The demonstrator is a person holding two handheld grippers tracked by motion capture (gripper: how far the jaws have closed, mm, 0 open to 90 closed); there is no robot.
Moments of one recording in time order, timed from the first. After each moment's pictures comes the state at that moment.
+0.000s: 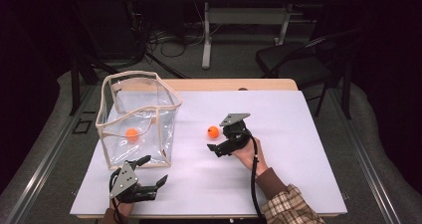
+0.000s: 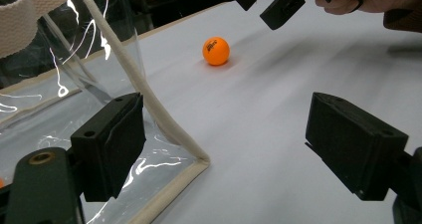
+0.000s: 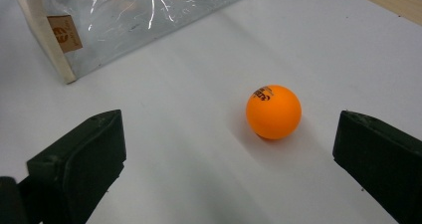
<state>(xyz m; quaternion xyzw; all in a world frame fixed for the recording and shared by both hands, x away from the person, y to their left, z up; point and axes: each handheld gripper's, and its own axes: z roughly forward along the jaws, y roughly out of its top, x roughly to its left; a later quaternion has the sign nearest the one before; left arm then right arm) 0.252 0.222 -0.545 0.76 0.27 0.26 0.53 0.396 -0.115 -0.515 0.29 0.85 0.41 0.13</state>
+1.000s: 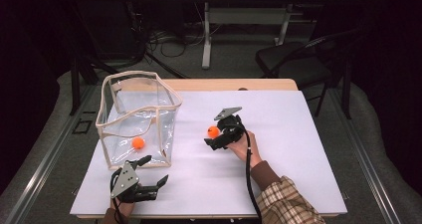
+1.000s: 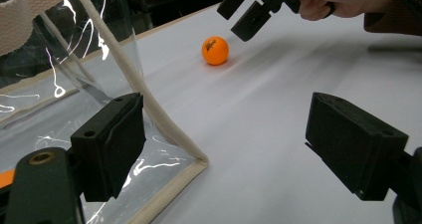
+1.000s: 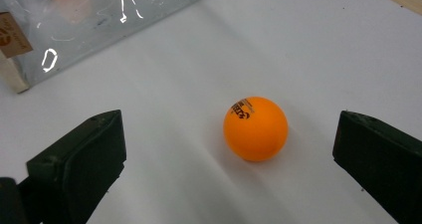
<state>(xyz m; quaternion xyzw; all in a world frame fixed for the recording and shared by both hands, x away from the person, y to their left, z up) 0.253 0.220 -0.545 0.77 0.27 0.26 0.53 0.426 -0.100 -0.525 0.31 0.86 0.39 0.13</state>
